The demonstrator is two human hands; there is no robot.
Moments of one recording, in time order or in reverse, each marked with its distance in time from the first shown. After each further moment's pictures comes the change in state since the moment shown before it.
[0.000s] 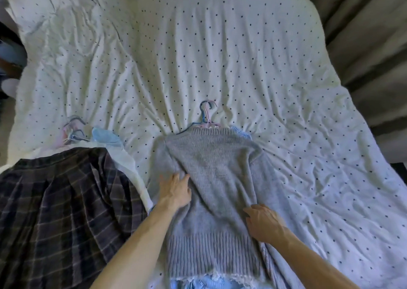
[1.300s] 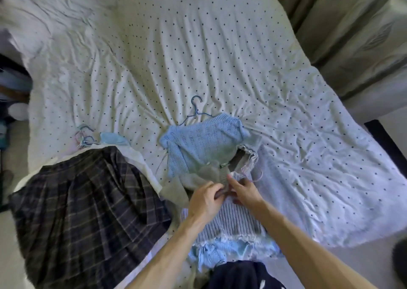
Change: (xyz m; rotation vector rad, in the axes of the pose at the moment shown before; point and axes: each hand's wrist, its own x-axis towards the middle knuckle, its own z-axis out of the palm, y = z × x) left_hand -0.130 0.075 0.023 -0.486 0.338 0.372; right_hand -0.064 -0.075 -0.017 1.456 0.218 0.233
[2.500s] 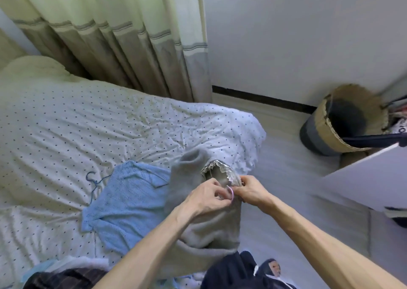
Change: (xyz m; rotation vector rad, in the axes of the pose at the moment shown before) left_hand -0.127 0.249 0.122 0.465 -0.716 0.636; right_hand -0.261 0.190 -0.215 0.298 0.368 -0.231
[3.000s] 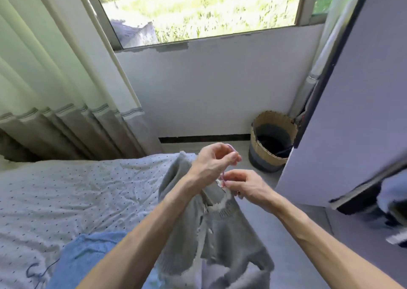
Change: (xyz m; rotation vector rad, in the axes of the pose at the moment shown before) left_hand 0.013 0.284 -0.028 -0.537 0.056 0.431; right_hand -0.152 0.011 -0.163 0.115 0.281 -0.302
